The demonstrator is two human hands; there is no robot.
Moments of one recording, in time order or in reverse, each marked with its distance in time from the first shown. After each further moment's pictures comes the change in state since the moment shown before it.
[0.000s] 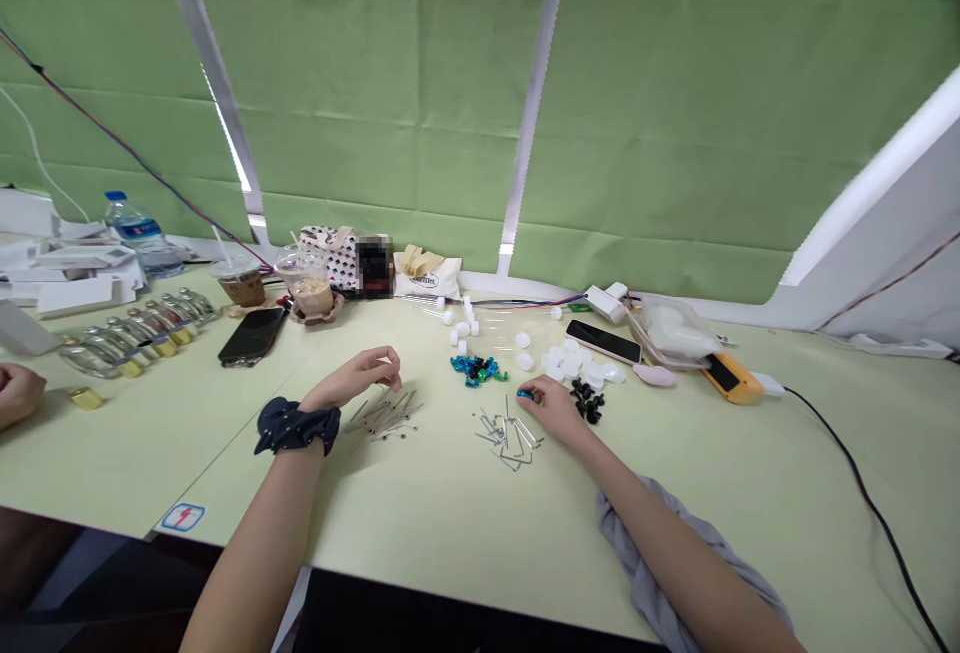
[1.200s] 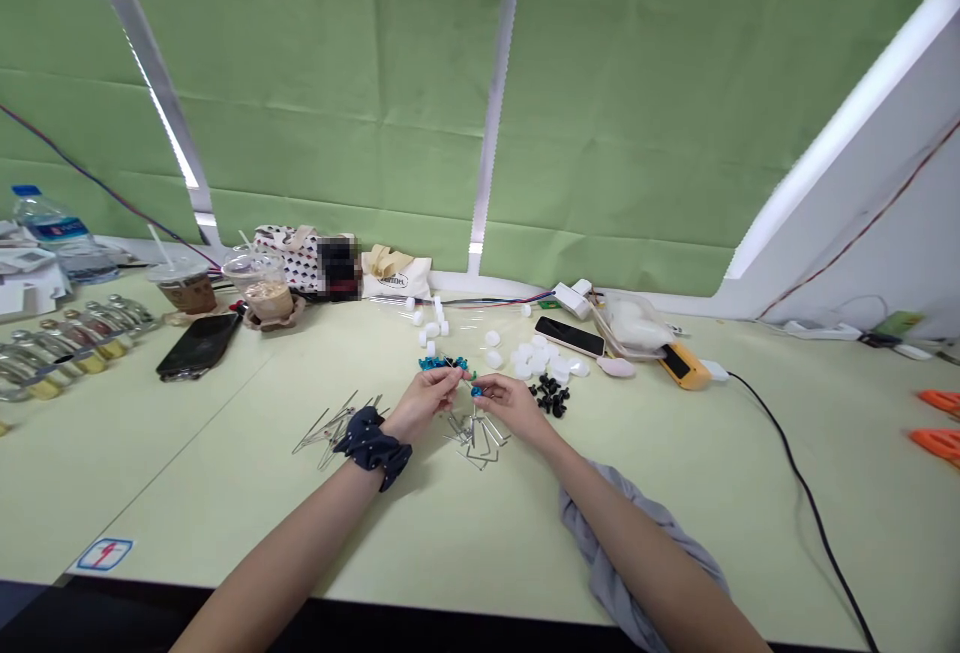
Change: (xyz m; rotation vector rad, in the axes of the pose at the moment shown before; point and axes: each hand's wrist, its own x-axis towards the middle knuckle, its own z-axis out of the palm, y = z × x) left_hand 0.070 0.010 0.143 -0.577 0.098 -0.025; right_hand -0.003 -0.022 0.005 0.673 -0.115 -0.037
